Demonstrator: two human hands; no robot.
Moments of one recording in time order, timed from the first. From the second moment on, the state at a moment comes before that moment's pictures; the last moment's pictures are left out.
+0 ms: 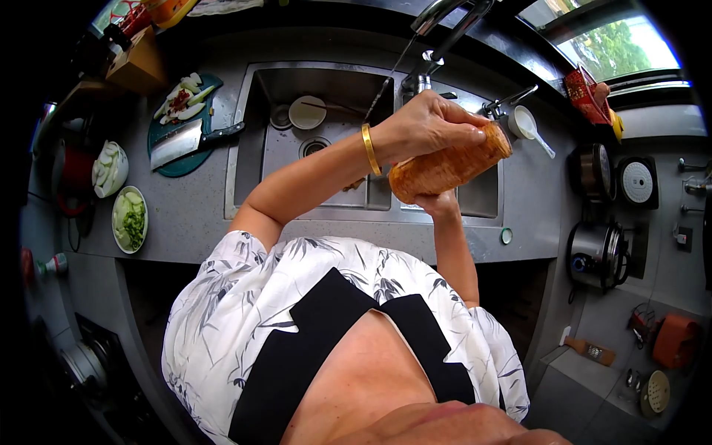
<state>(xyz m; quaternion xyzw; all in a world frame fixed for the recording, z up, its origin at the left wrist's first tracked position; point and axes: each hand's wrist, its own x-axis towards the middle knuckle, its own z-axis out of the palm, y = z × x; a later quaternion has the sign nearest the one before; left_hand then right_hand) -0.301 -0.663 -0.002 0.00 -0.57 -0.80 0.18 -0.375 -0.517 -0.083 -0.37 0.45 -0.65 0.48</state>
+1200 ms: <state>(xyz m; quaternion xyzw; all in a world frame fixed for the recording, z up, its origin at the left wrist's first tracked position) -0.288 -0.652 0.007 0.10 -0.50 -0.85 0.16 -0.392 -0.514 -0.111 -0.40 0.43 -0.57 0.57</state>
